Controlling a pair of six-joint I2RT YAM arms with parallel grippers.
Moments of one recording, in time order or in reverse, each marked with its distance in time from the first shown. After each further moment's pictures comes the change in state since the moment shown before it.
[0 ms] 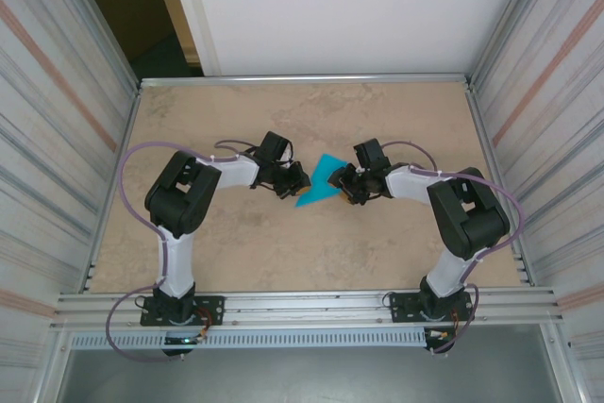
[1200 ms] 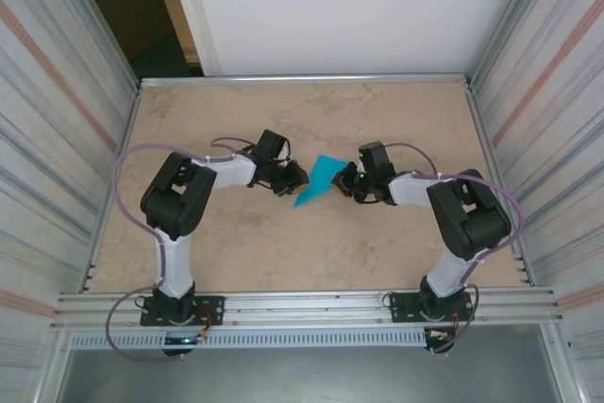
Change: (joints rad) left arm 0.010 -0.049 -0.007 -0.024 -0.023 0.043; right arm -0.019 -0.015 -0.094 0.241 -0.041 0.026
